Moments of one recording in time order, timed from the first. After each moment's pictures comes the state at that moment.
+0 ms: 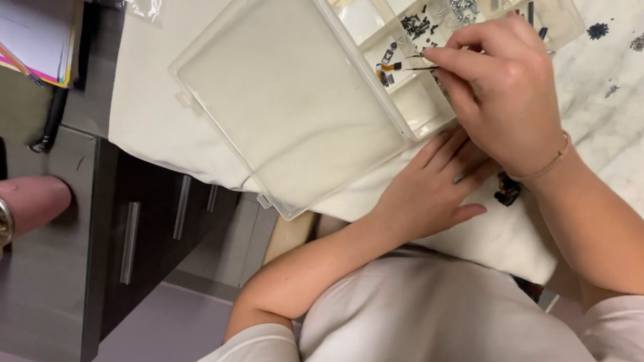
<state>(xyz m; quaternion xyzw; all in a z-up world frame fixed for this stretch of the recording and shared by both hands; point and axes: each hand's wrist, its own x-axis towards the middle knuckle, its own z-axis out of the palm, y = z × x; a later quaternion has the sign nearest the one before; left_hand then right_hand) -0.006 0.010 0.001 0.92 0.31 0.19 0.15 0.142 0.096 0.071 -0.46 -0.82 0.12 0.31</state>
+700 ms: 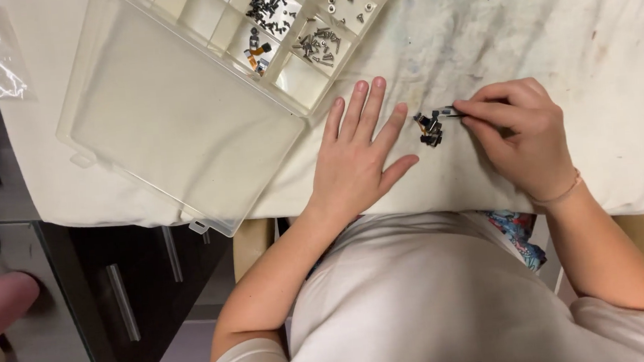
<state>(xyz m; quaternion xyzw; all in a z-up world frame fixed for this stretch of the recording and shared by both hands) 0.003 -0.002 0.000 0.93 0.31 0.12 0.15 0.248 -0.090 0.024 -0.66 -0.66 0.19 0.30</state>
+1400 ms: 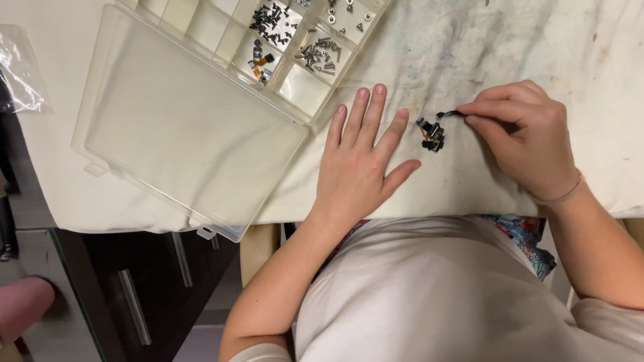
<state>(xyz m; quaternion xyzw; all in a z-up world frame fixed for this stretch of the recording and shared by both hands) 0.004 0.000 0.003 0.93 0.31 0.10 0.15 0.249 -0.087 0.023 -0.68 -0.62 0.22 0.32</state>
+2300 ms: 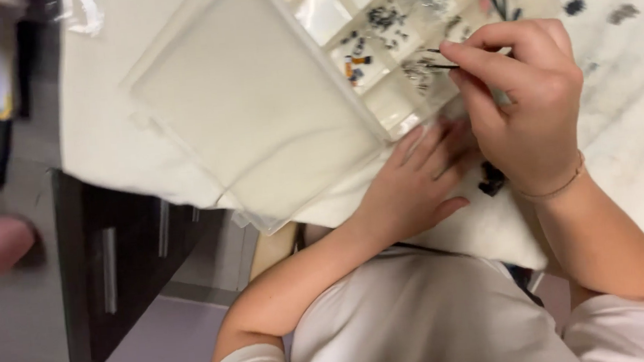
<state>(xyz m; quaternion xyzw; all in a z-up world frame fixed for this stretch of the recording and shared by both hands) -0.008 0.014 -0.002 0.91 0.30 0.21 0.19 0.155 0.071 0.084 -0.52 -0.78 0.12 0.32</state>
